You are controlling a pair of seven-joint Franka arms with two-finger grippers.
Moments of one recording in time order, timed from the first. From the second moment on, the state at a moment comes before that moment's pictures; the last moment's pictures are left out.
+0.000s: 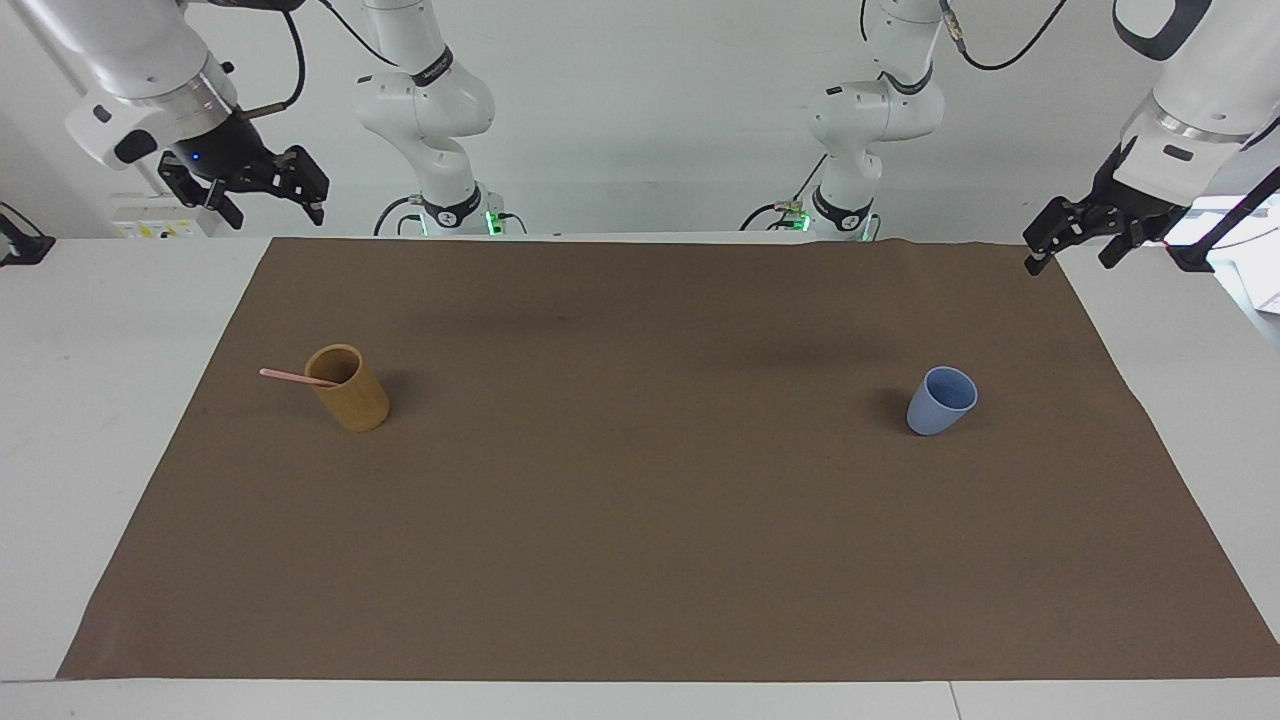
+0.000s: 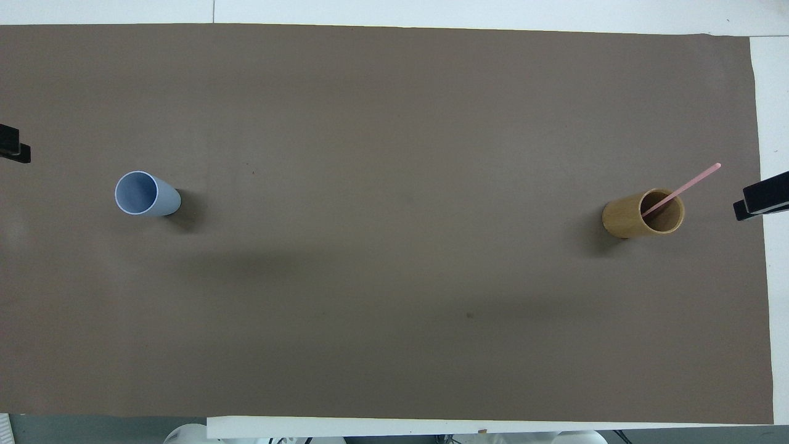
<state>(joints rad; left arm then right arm) 0.00 -0.04 -0.04 -1.63 0.03 1.62 -0.02 -0.04 -0.04 -0.04 -1.50 -0.01 1.30 -0.12</state>
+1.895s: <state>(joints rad) -0.56 0.15 -0.06 -2.00 0.03 2.30 -0.86 -0.04 -0.04 -0.04 -1.50 -0.01 1.30 -0.12</state>
